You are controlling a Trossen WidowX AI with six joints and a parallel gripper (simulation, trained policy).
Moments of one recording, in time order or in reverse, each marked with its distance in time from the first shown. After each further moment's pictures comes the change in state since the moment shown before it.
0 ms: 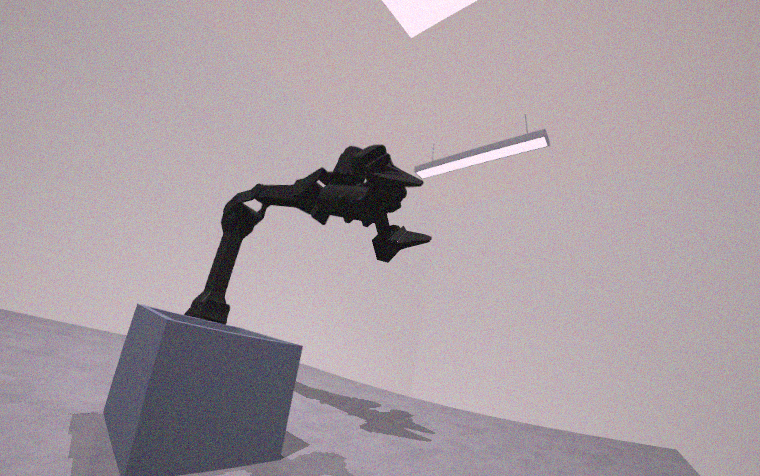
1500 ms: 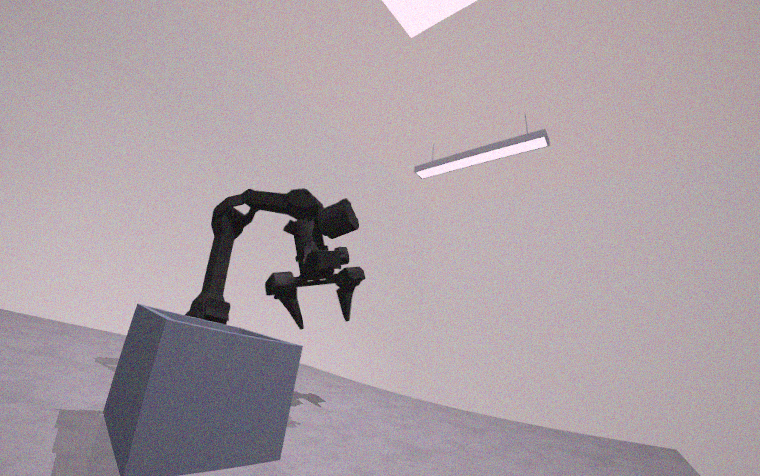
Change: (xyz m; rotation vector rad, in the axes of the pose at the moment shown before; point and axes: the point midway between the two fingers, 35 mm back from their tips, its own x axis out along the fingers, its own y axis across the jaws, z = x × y) arm -0.141 0.158 -0.121 1.111 1.018 0.255
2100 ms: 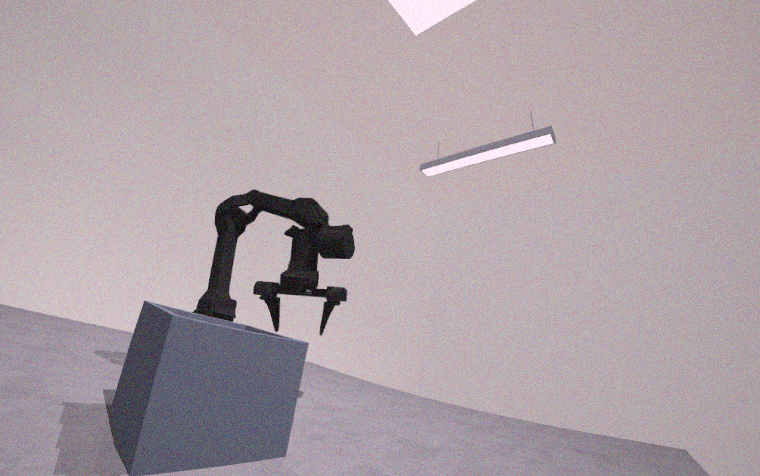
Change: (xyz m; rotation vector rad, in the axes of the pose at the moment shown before) arm 0.004 -0.031 -0.083 0.492 0.251 -0.238
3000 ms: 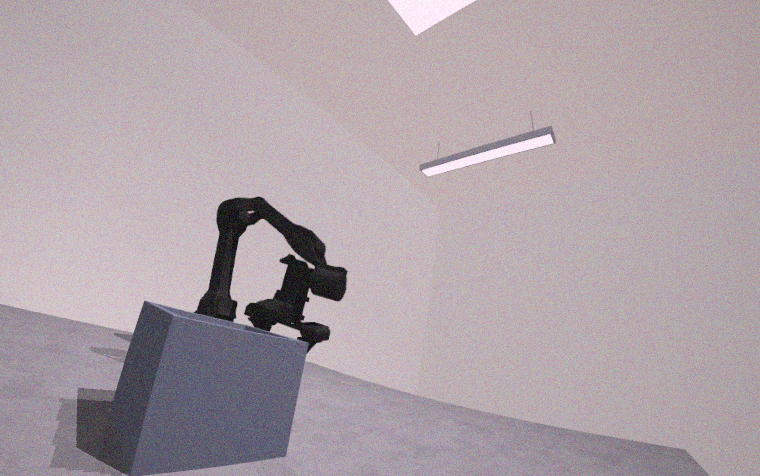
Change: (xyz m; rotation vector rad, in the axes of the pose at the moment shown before) arm 0.064 -0.040 -0.013 0.352 -0.034 -0.193
